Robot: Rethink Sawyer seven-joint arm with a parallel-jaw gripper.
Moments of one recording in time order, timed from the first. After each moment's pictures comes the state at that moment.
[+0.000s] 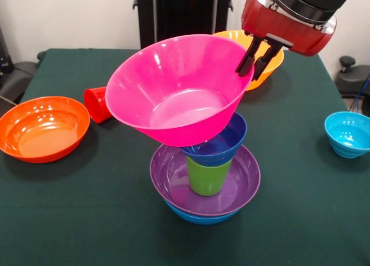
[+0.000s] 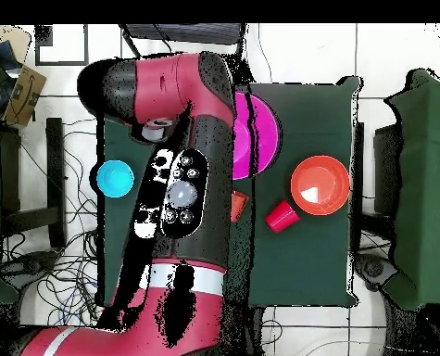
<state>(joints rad) 0.09 -0.40 -0.26 0.85 -0.10 1.27 1.91</state>
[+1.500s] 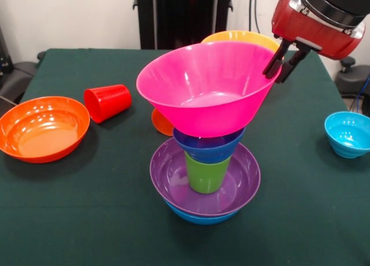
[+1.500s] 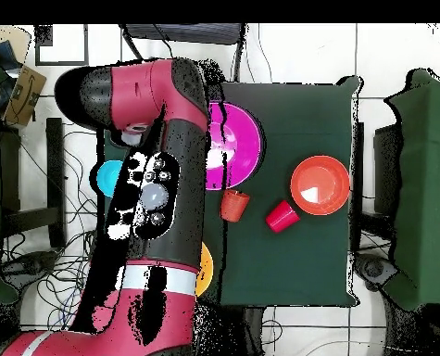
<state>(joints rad) 0.15 -0.37 -0.30 0.85 -0.04 1.26 1.99</state>
